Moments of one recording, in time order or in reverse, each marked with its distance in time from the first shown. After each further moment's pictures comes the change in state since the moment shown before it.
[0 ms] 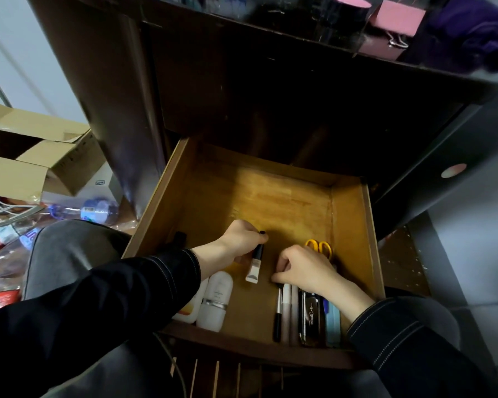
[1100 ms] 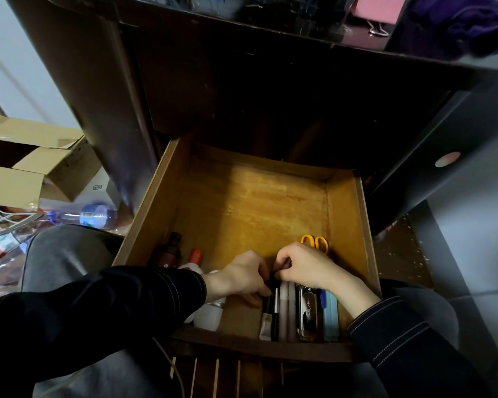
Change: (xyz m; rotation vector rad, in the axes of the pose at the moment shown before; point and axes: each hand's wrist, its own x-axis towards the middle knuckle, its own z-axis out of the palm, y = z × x) left_hand -0.009 -0.045 0.036 0.286 -0.268 -0.017; right_hand -0.003 0.016 -0.001 0.164 -0.067 -0.098
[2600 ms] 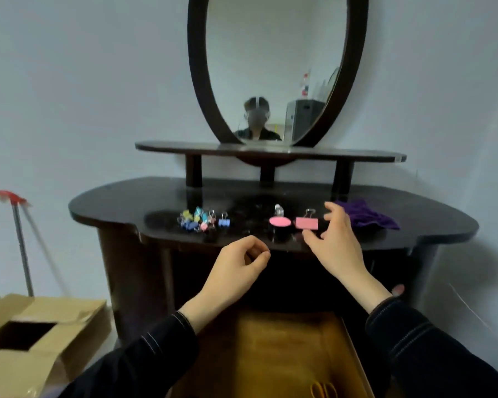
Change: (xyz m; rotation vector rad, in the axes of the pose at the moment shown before) left_hand -0.178 0.192 -0.152 0.203 0.734 1.060; right_hand -0.086 -0.134 -0.255 0.234 1.214 -0.052
